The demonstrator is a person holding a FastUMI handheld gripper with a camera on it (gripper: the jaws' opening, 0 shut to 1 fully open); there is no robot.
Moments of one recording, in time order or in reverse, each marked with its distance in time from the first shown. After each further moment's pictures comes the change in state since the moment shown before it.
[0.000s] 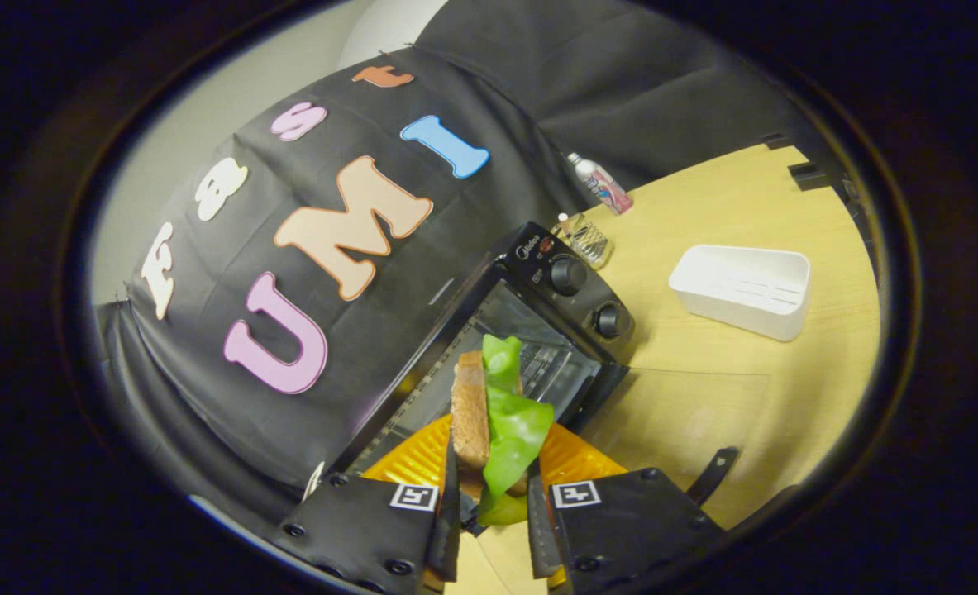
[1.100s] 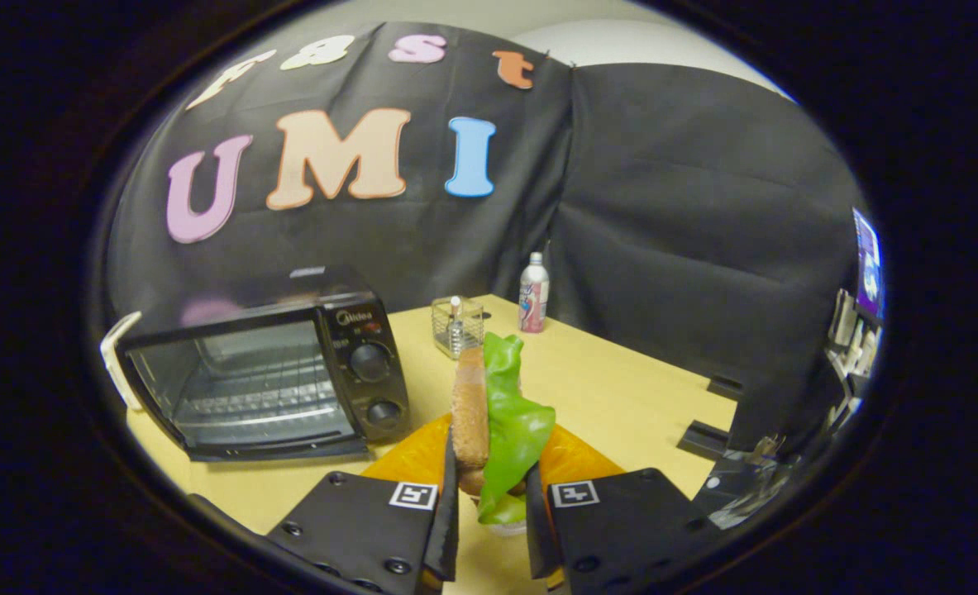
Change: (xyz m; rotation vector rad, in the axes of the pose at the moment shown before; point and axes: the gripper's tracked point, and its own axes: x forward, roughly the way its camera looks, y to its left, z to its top) arm -0.020 -0.114 0.148 -0.791 -0.168 -0.363
